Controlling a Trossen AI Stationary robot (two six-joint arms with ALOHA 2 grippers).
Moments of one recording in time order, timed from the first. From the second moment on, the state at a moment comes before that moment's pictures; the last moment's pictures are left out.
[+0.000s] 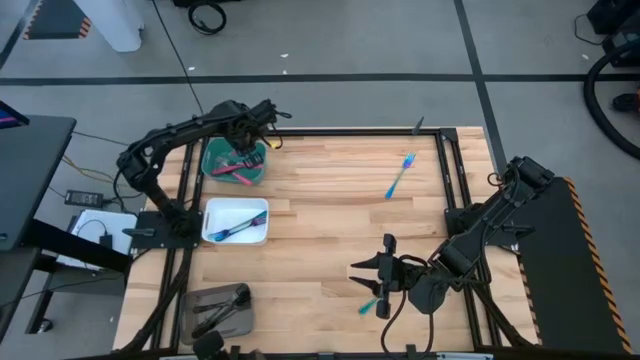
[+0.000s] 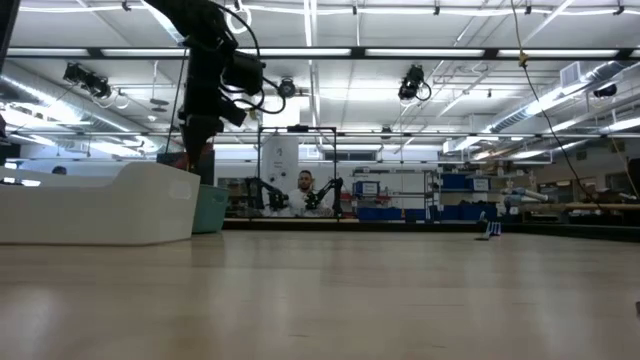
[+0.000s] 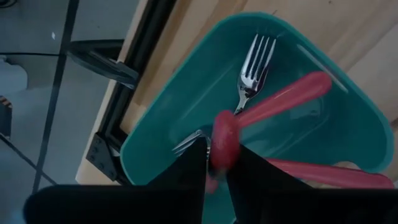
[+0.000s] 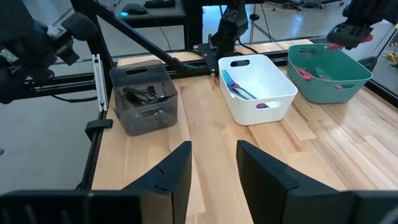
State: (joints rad) left arm 0.69 1.65 1.34 -1.15 -0.38 0.14; right arm 0.74 1.50 1.14 -0.19 0.84 0.48
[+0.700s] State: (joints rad) left arm 0.65 1.64 1.34 -1.22 -0.38 0.11; right arm 0.74 1.50 1.14 -0.20 0.83 0.47
